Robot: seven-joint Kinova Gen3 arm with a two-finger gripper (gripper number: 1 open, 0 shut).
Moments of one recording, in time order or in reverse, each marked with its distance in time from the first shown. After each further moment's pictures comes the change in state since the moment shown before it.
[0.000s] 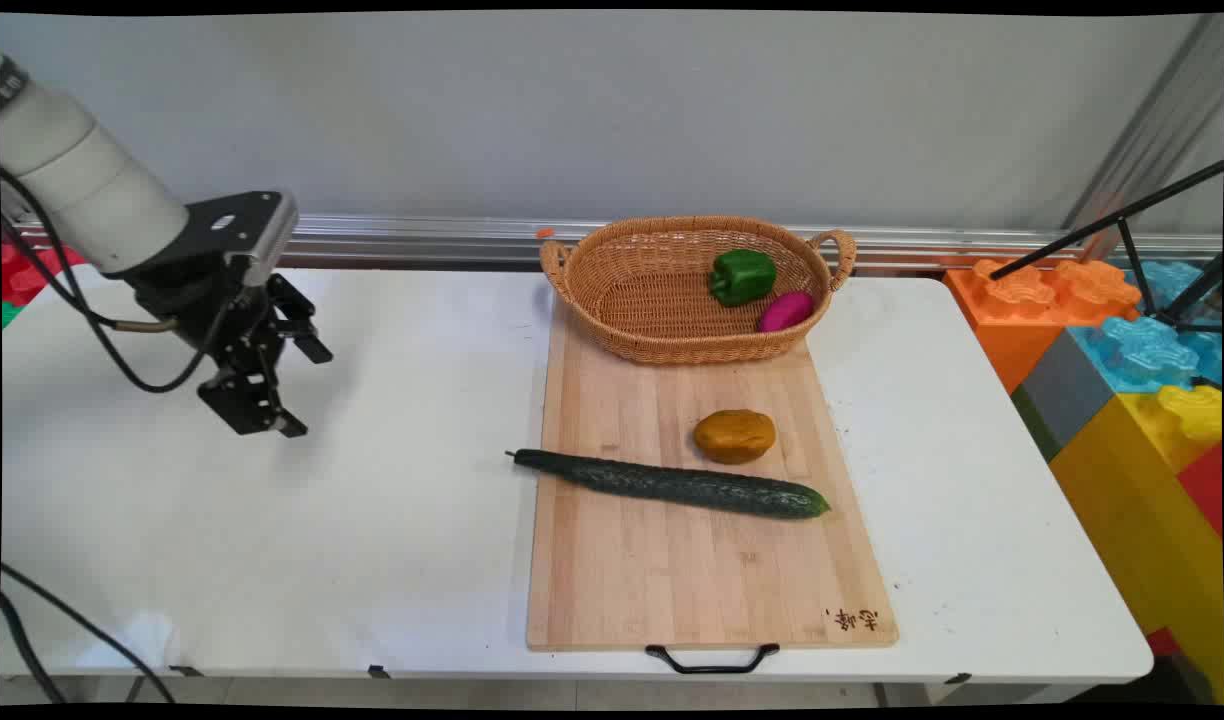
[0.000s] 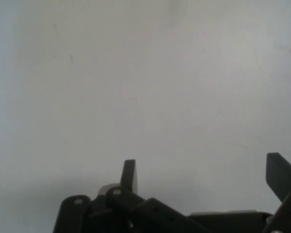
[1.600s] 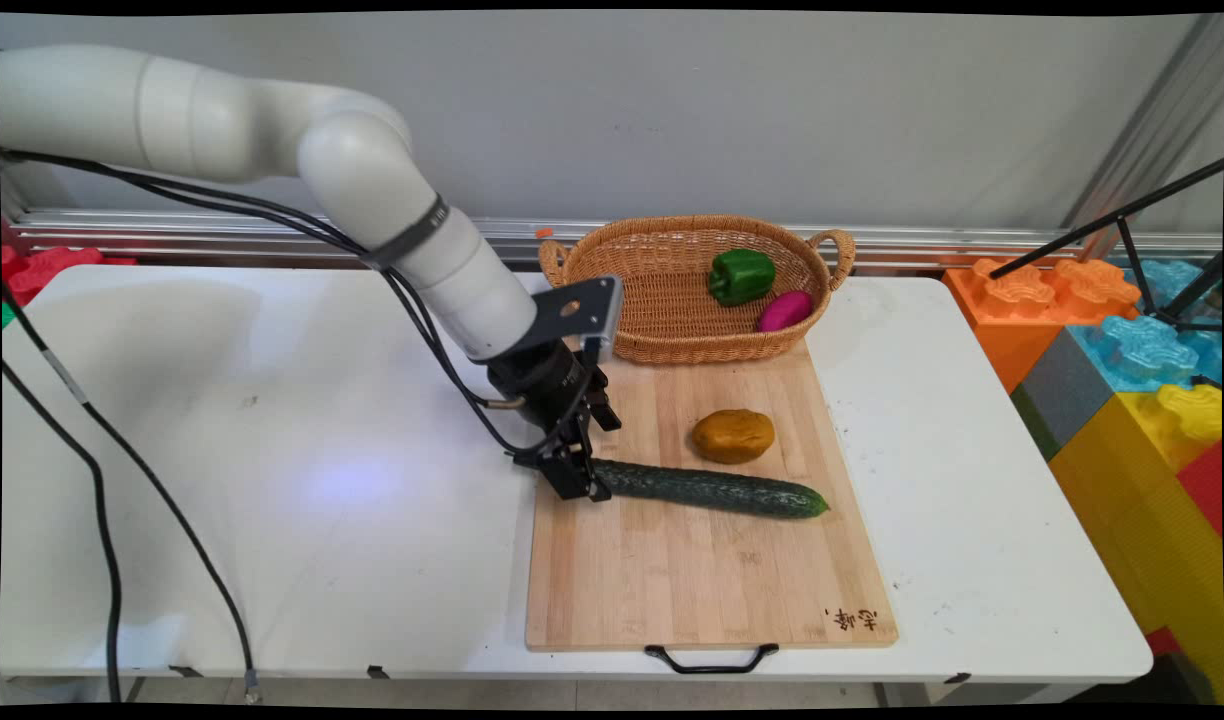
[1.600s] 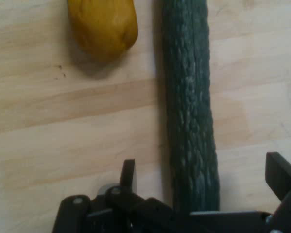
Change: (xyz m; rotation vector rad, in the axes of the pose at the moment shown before) arm 0.212 -0.006 0.155 -0.114 0.229 0.114
